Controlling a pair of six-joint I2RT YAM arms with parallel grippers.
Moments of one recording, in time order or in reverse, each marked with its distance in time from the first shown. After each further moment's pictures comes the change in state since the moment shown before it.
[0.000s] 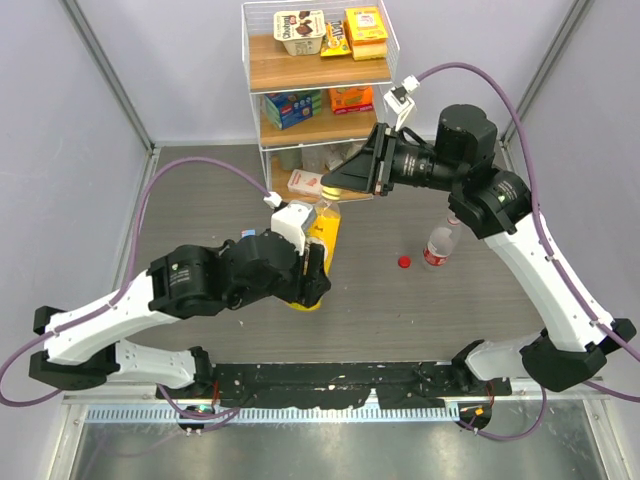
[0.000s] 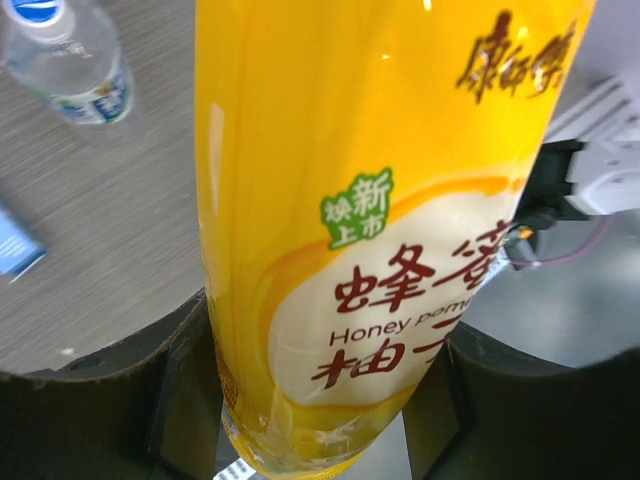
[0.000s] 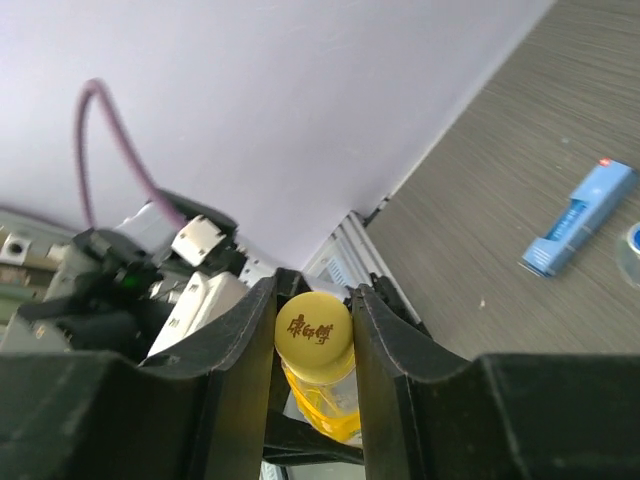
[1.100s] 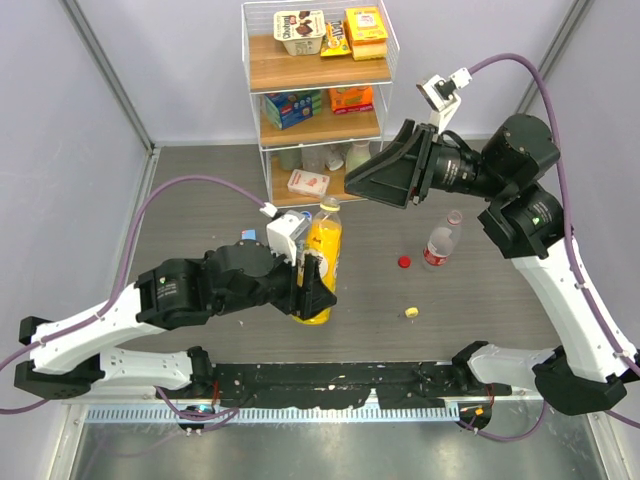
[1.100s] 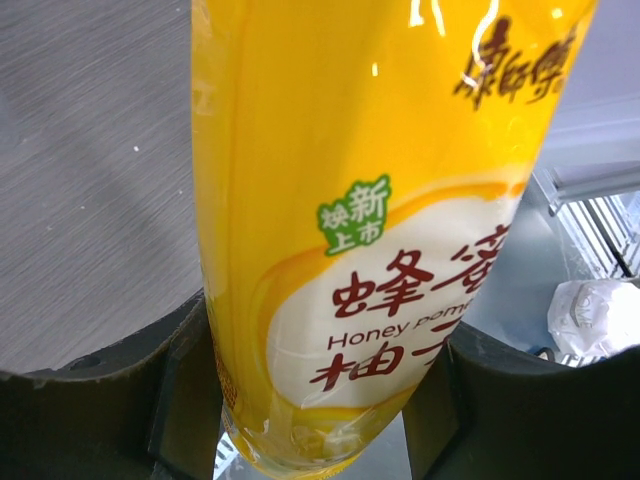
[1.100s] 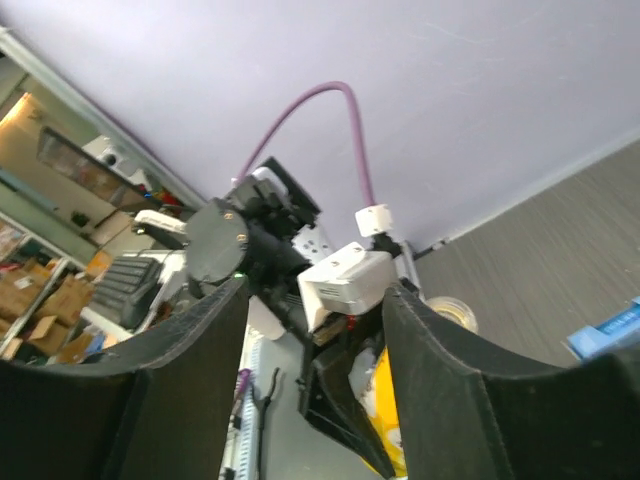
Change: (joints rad) left arm 0.004 -0.162 -0.207 0.261 0.222 0.001; right arm -0.062 -0.130 -0.057 0.330 -0.290 0.032
